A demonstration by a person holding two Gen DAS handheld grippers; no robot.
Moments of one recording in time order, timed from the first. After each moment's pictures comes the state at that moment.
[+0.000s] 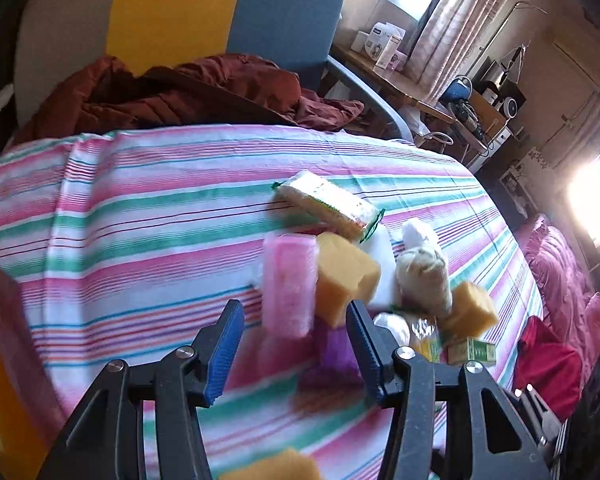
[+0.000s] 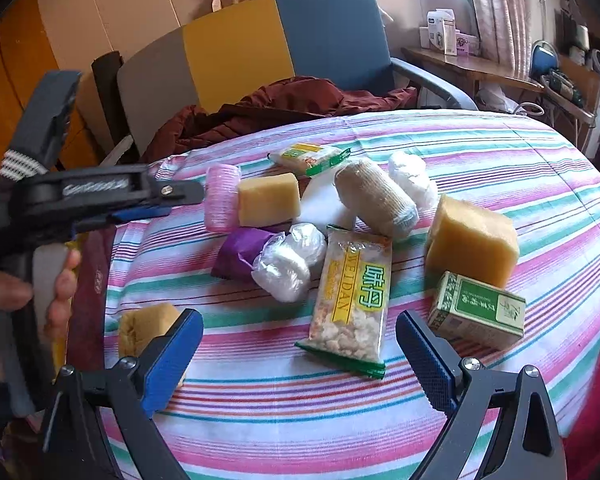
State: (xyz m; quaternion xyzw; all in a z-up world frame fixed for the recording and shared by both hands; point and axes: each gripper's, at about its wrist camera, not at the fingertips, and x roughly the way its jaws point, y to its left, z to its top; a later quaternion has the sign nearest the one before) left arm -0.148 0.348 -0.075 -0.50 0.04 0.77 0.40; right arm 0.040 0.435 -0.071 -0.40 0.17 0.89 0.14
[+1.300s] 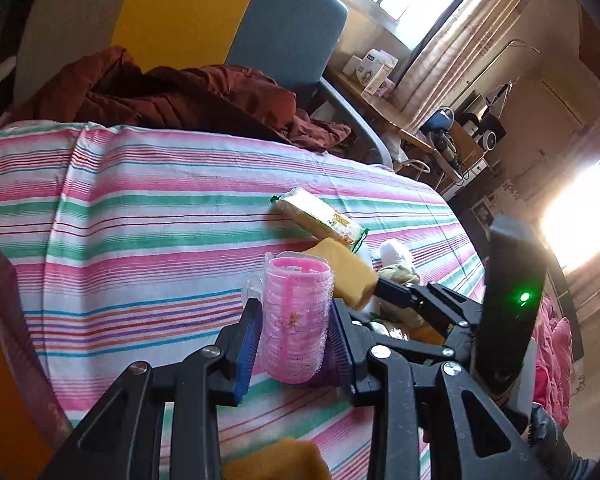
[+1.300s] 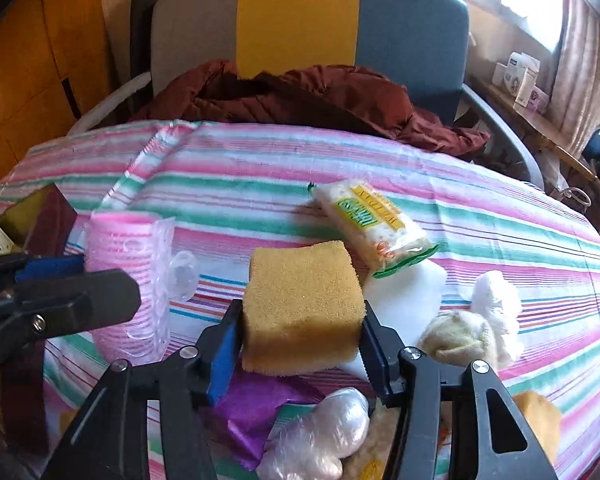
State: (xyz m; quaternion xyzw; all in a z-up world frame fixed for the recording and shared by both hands) left arm -0.152 0.307 -0.062 -0.49 -0.04 0.76 0.43; right arm -0.091 0.440 -0.074 -0.44 0.04 0.89 0.09
